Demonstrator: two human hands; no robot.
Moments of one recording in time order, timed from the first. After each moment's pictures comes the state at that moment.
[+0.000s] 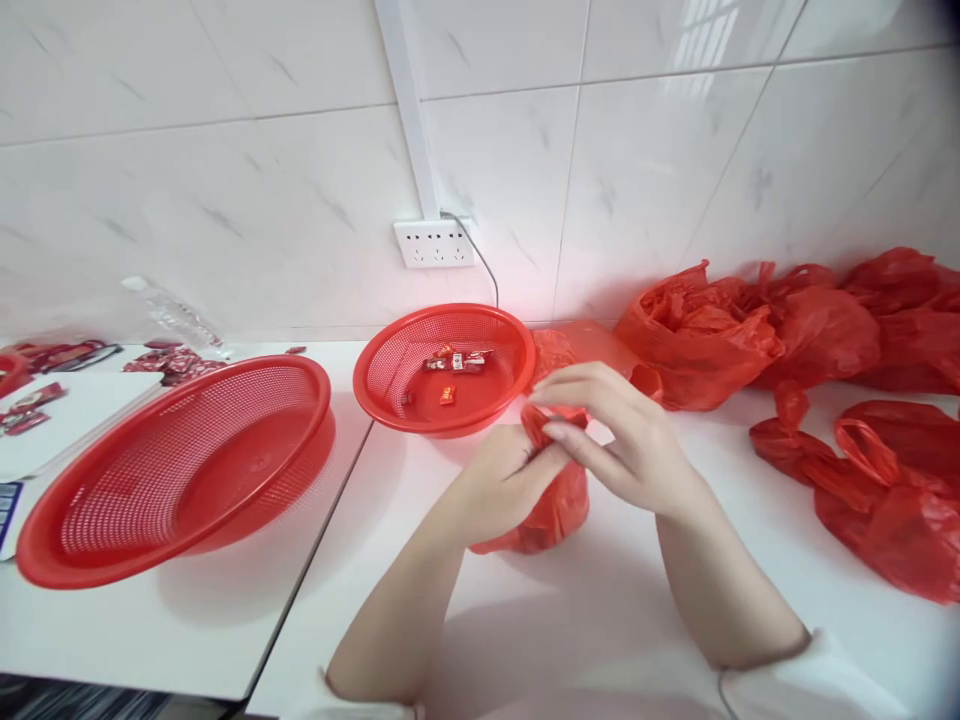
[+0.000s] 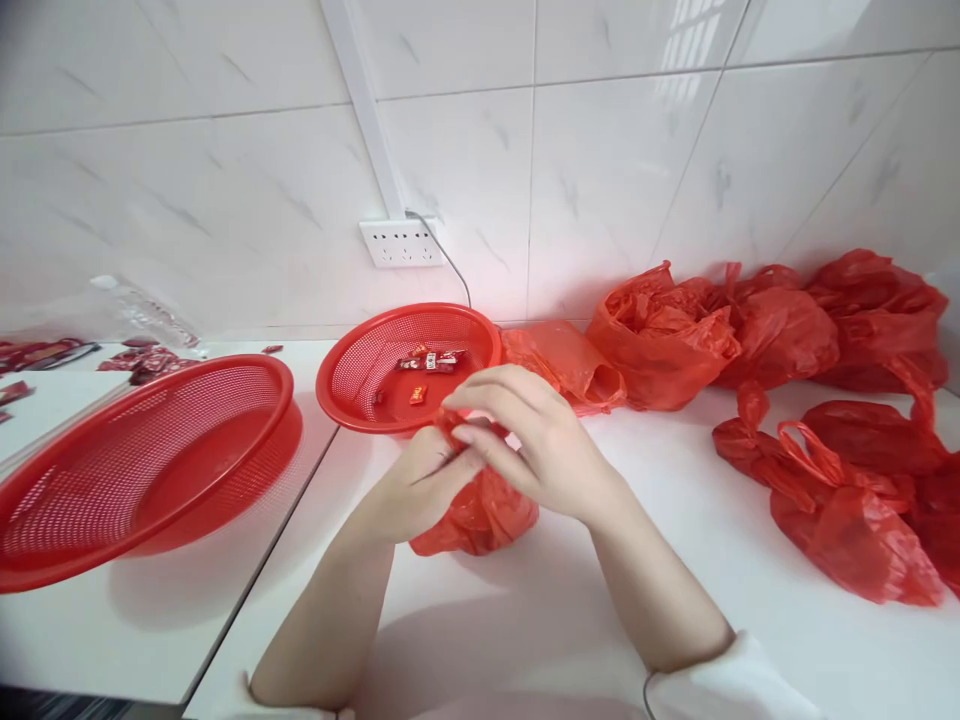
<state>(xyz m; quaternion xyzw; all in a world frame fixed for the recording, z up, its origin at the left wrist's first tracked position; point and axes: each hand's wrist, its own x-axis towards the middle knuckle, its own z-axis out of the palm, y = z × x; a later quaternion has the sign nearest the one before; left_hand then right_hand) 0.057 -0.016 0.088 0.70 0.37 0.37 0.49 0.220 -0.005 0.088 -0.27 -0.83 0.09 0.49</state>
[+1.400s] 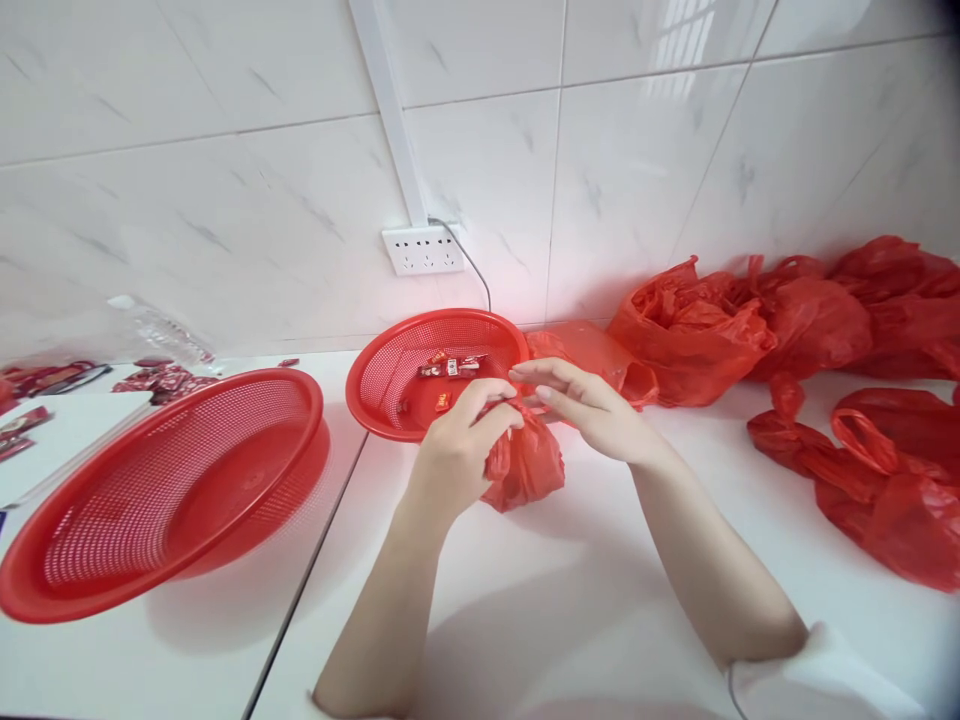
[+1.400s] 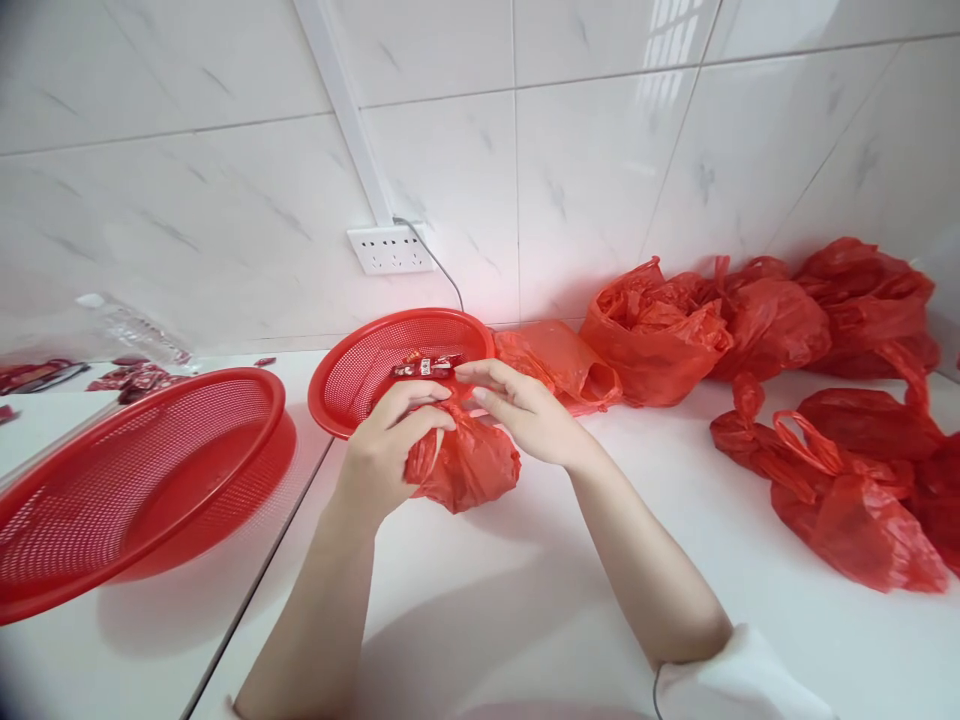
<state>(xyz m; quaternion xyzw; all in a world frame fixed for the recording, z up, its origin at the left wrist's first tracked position) 0.023 0.008 0.070 0.86 0.34 0.39 -0.02 0.221 0.039 0.061 -0.31 -0.69 0.49 0.43</state>
